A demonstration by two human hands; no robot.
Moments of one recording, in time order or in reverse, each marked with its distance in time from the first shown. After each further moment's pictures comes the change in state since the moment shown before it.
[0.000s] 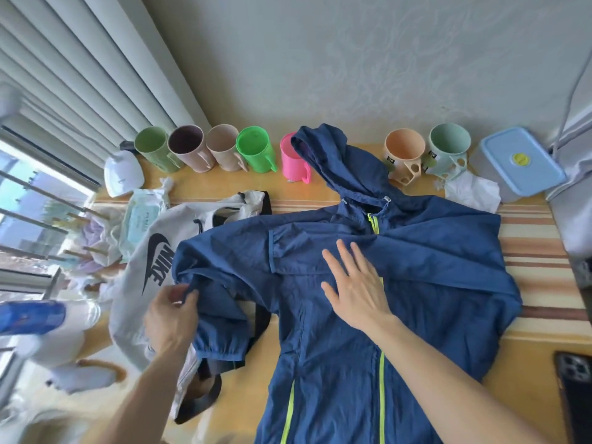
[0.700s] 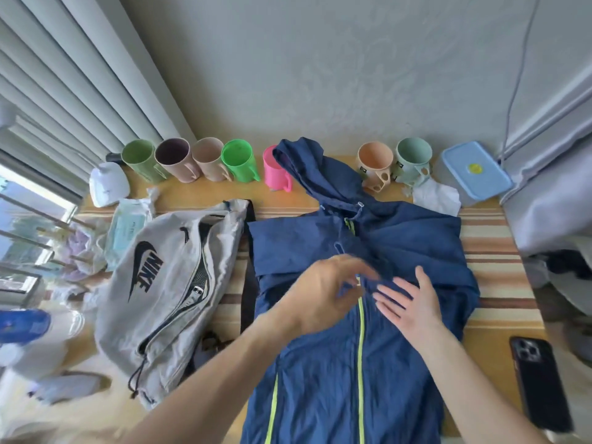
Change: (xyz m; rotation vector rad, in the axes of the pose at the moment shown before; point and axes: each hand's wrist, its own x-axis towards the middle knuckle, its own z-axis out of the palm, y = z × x) left_hand -0.152 0.156 0.060 -0.017 -0.944 1.105; right_hand -0.081 0.073 -0.067 1.957 0.213 1.081
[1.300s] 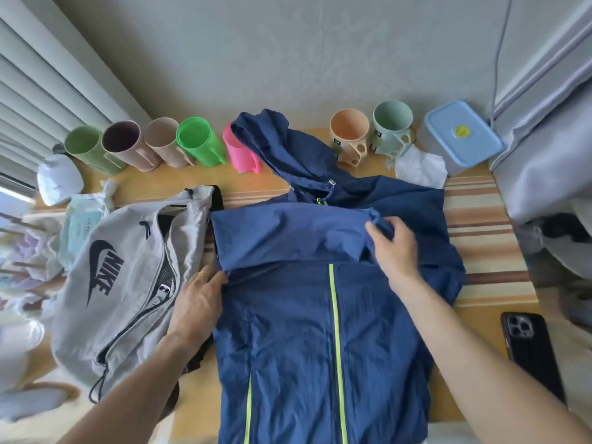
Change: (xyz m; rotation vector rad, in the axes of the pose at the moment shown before) left_hand -0.069 -0.172 -0.001 0.767 0.215 -0.367; right_hand 0.071 -0.031 0.014 -0.636 0.129 -0.739
